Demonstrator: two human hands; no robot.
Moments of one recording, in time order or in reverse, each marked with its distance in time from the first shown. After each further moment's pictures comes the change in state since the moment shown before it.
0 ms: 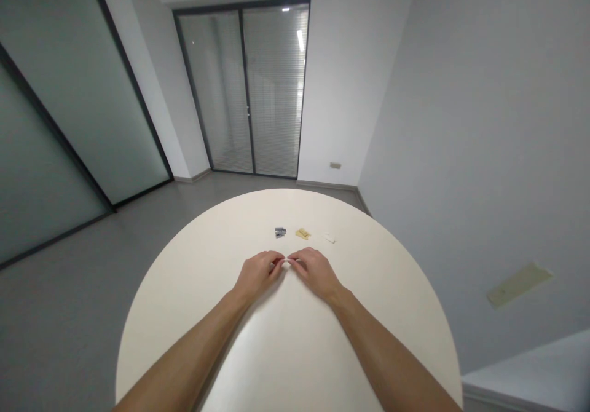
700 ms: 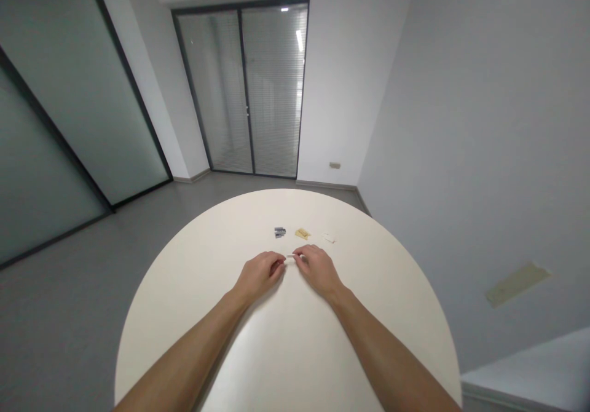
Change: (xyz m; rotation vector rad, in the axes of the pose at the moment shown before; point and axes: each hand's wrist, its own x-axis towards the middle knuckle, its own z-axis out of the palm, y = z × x) left_hand -0.001 0.000 0.002 -0.002 -0.058 -0.014; right_hand 0.000 0.006 0.002 -0.064 0.057 0.110
